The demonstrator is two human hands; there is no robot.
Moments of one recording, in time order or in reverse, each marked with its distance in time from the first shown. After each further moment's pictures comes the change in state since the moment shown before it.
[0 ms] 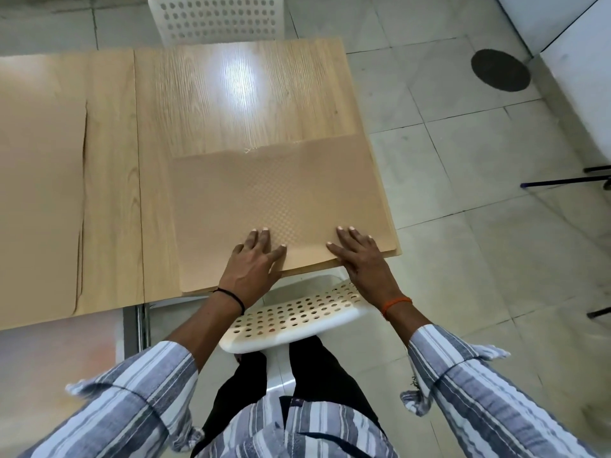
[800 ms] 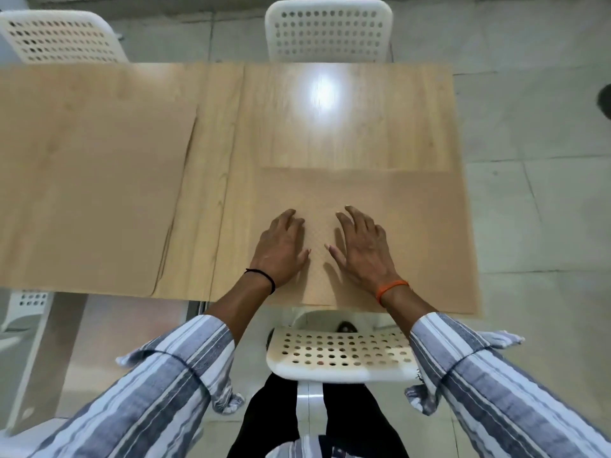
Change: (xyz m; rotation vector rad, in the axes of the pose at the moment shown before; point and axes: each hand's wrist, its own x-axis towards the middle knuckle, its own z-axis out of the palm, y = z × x) left_hand 0.025 -0.070 -0.042 -0.261 0.144 -0.342; right_hand 0.138 -0.100 0.018 -0.233 0.010 -0.174
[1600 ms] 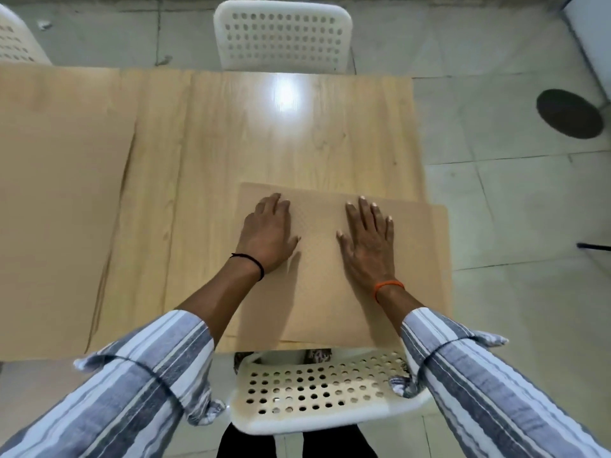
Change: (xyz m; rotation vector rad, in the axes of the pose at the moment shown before) left_hand 0.097 0.036 -0.018 0.060 -0.058 0.050; right_hand 0.041 0.088 0.007 0.053 0.085 0.283
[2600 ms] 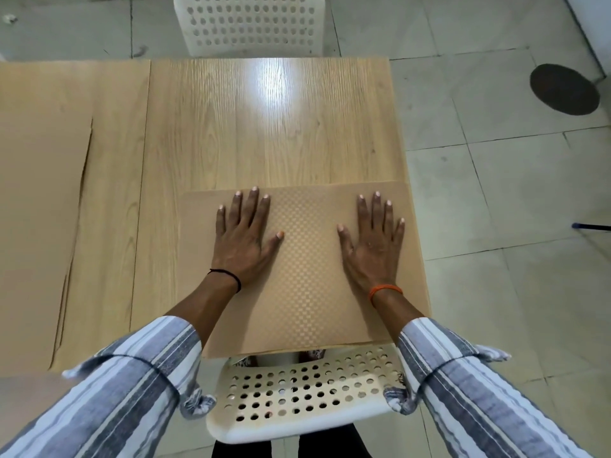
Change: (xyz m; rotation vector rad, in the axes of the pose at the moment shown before) left_hand 0.008 -0.014 0.059 0.070 0.122 0.046; right_hand -0.012 0.040 0.004 -0.055 0.110 0.182
